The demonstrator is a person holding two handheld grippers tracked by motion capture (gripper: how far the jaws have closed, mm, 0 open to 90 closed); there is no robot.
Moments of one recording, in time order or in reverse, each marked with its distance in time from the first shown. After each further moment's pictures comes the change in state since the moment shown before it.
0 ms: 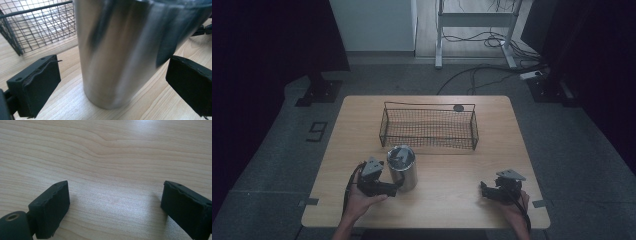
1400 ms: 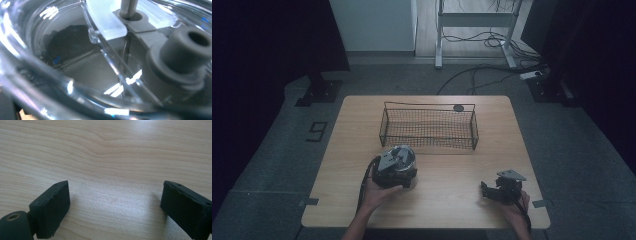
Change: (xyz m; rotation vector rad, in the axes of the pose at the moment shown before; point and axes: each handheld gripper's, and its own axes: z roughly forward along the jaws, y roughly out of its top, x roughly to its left) left arm -0.013 0.017 0.037 -0.070 0.040 0.029; right arm -0.001 -0.001 -0.001 -0.002 -0.002 0.002
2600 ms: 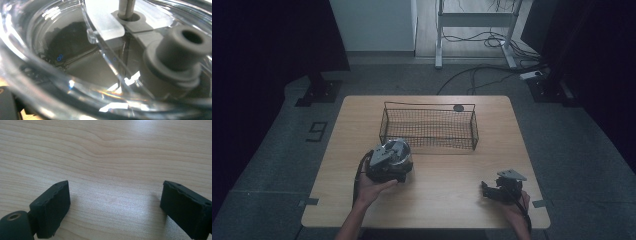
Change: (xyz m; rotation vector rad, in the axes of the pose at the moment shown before) left arm 0.009 0.024 -0.023 -0.050 0.003 -0.007; right arm -0.001 0.000 0.000 -0.002 0.000 0.001
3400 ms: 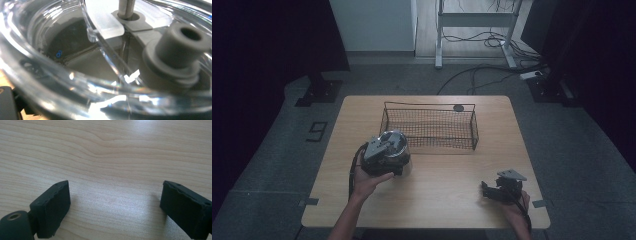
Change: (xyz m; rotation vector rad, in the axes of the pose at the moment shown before) left arm 0.007 0.026 -0.014 -0.045 0.019 0.012; right arm 0.000 0.000 0.000 0.000 -0.001 0.000
